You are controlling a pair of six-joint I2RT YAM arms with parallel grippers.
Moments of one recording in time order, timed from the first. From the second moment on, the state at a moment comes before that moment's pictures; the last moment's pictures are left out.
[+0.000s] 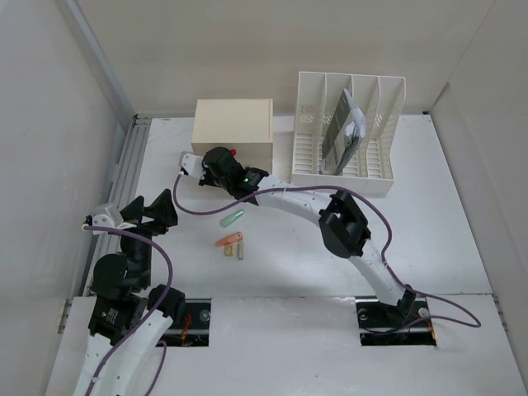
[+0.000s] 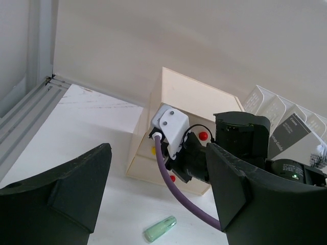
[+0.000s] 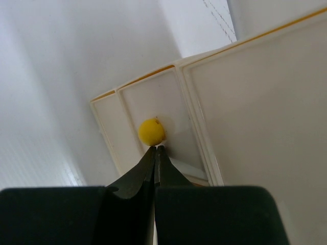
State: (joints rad) left arm -0.39 0.13 0.62 -0.26 -0.44 -0.33; right arm 0.98 2.36 2.09 -0.22 0.25 -0.64
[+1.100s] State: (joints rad) left arm -0.36 0.58 0.35 0.19 -0.07 -0.84; right arm 0.52 1.55 1.57 -0.35 -0.39 -0.38
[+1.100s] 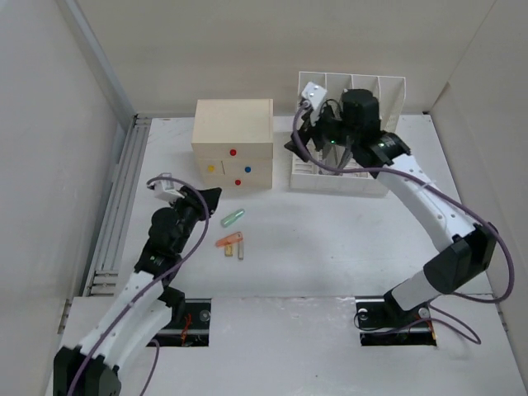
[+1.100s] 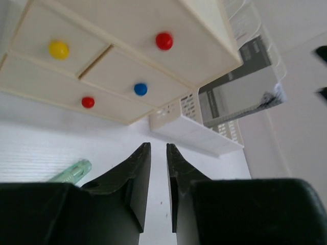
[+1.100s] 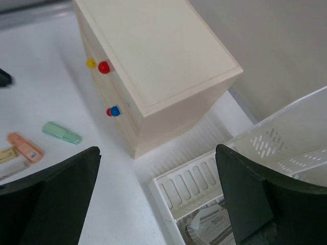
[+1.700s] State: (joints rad) left arm -0.32 1.36 0.37 0.87 0.16 -0.96; right arm 0.29 1.41 1.46 -0.29 -0.75 -0.19
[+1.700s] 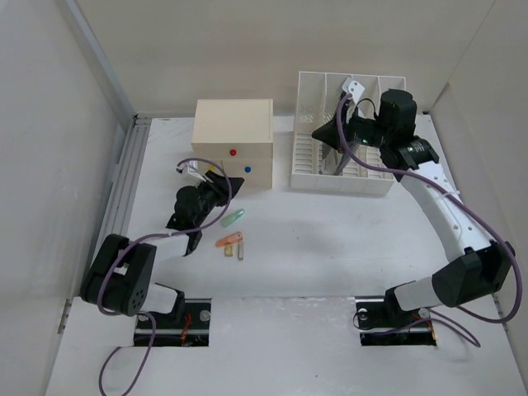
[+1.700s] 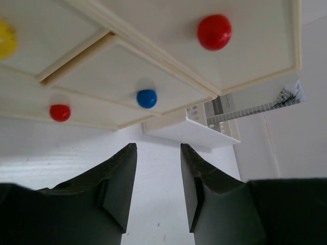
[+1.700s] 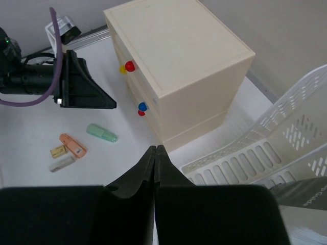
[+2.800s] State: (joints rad) left arm -0.41 1.55 0.60 0.85 -0.04 -0.95; right arm 0.29 1.35 1.41 -0.25 -0.79 -0.16
